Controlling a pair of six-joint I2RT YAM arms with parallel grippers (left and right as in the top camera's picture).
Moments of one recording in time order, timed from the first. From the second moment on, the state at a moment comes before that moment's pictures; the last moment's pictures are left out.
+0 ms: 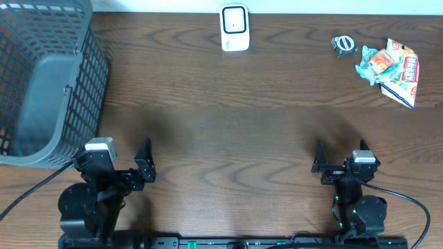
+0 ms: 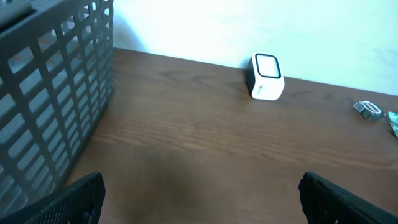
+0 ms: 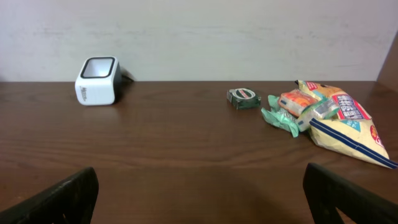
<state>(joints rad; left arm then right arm) 0.02 0.30 0.60 -0.61 0.13 -0.18 0.06 0.01 0.01 -0.07 0.05 0.02</state>
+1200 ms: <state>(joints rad) 0.02 0.01 0.01 0.13 0.08 -0.17 0.06 0.01 0.01 -0.07 0.05 0.02</state>
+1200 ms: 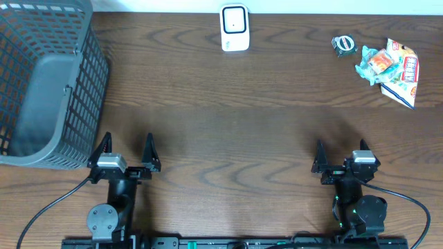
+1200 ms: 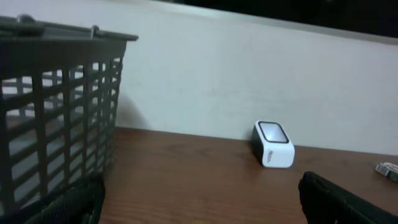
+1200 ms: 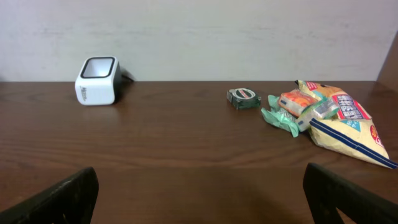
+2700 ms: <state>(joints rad) 0.01 0.01 0.01 -0.11 0.01 -0.14 0.06 0.01 0.01 -0.07 0.05 0.02</state>
